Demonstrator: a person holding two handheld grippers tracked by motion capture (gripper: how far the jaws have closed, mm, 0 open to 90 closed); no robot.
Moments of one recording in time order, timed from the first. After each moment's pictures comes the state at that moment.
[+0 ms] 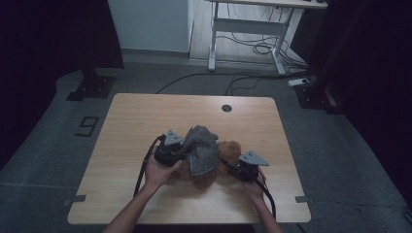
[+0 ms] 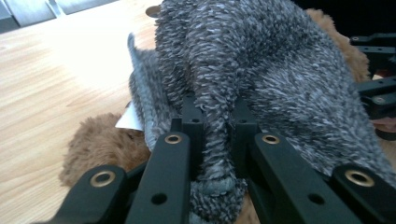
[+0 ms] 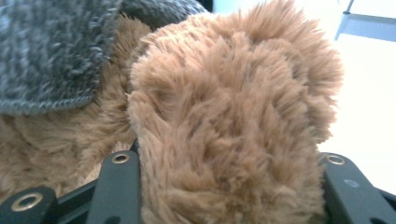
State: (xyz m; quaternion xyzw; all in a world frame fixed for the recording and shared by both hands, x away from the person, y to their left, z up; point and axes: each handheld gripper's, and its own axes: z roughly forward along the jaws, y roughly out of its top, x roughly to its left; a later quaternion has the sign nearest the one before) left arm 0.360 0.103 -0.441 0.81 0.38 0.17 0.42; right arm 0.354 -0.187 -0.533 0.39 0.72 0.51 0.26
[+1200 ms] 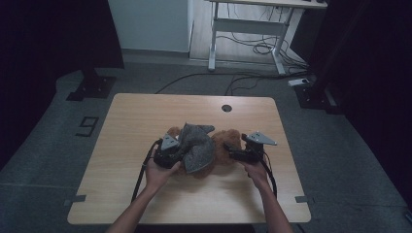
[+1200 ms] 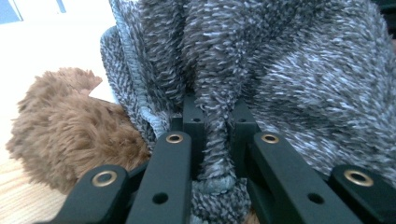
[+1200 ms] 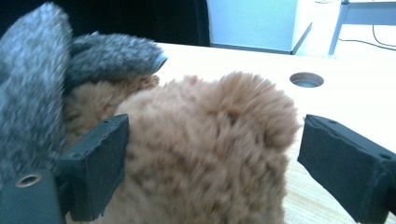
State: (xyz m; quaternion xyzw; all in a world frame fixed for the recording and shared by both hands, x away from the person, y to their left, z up) left arm 0.369 0.114 -0.482 0.78 0.39 0.18 0.45; right arm 0.397 -0.201 -0.490 0.43 0.69 0.53 0.22
